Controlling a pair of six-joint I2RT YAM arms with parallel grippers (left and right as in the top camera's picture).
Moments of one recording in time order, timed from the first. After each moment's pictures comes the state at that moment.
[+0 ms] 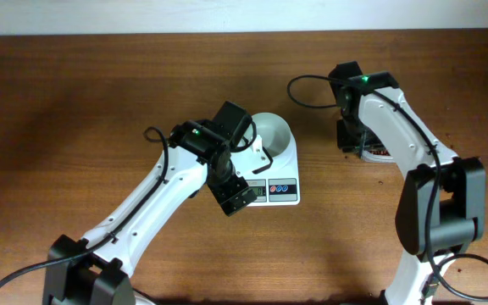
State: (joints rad) left arm -0.53 1.62 1.32 -1.14 0.11 0.49; right arm 0.21 2.00 1.59 -1.20 0.35 0.27
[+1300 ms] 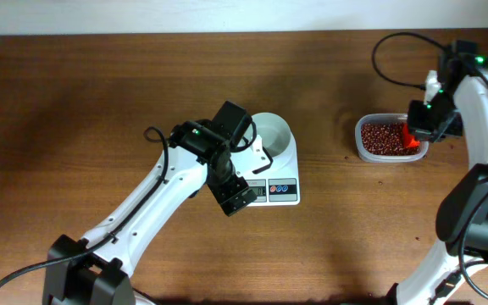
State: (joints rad) left arm -0.53 1.62 1.32 -1.14 0.11 0.49; right arm -0.23 2.00 1.76 -1.28 0.03 0.02
